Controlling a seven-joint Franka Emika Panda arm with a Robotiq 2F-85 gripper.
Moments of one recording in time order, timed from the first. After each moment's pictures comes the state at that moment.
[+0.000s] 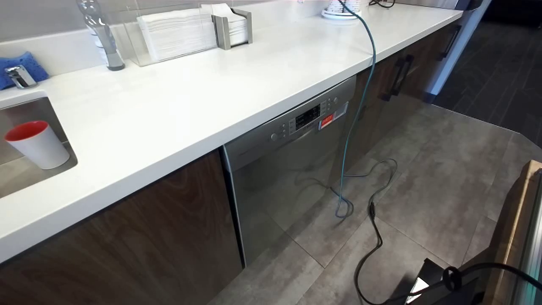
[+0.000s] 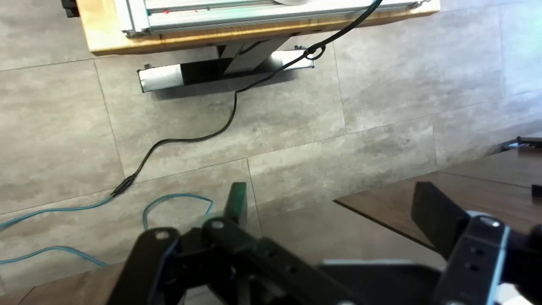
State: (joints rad) arm -0.16 -0.56 -0.35 -2.43 -0.02 1.59 -0.27
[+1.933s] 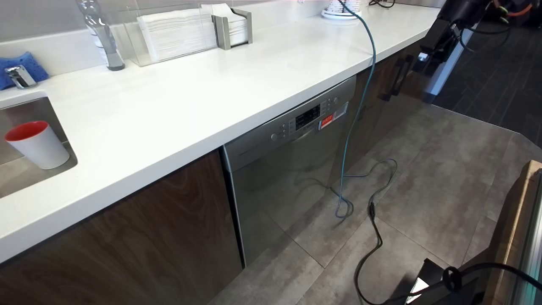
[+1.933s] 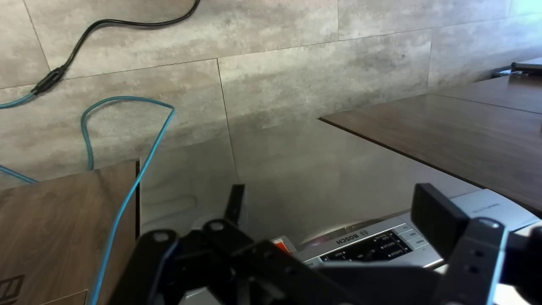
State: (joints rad) arm -0.16 -0.11 -0.35 -2.53 0.40 2.27 -0.68
